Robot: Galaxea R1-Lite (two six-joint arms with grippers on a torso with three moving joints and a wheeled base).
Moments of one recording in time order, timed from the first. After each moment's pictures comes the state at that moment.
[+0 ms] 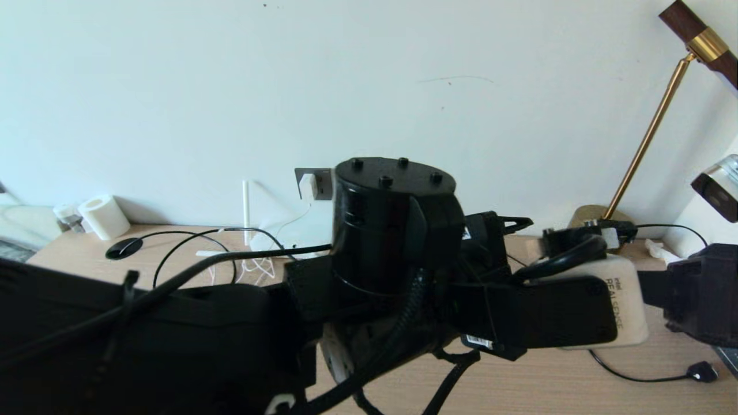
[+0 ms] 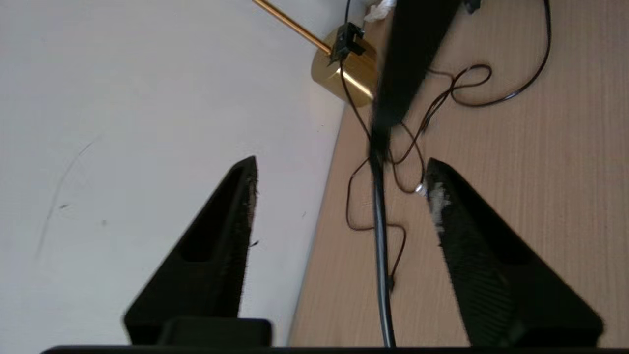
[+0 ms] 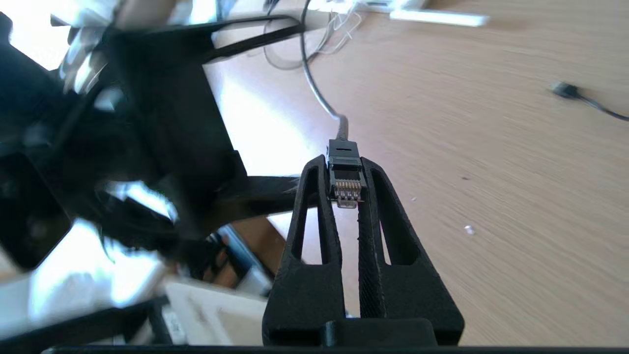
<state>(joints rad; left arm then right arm) -1.05 1.82 -1.18 -0.56 0.05 1.00 0.35 1.16 -0.71 -0.18 0.57 0.47</state>
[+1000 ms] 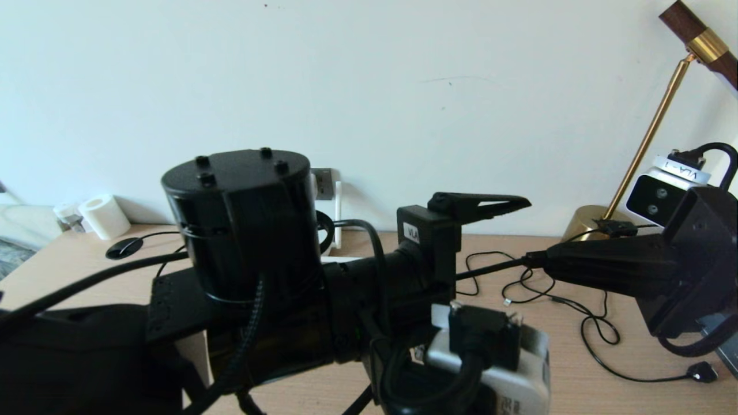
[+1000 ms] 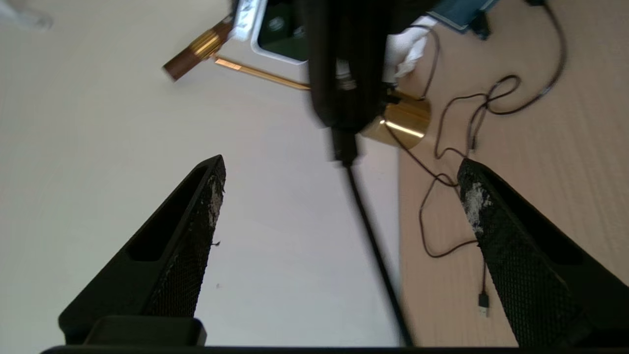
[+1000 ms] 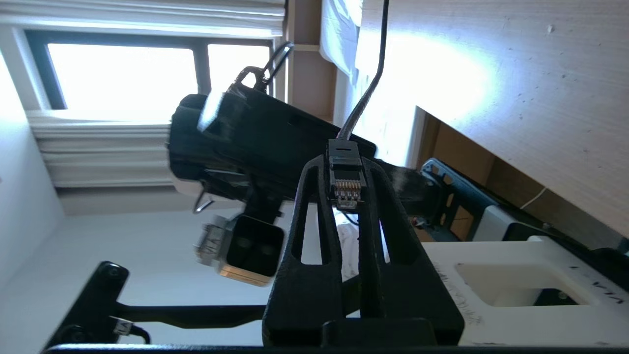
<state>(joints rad) -0.98 1.67 -0.96 -0.73 -0.22 1.33 0.35 1.25 -0.81 -0.26 0.92 1.19</state>
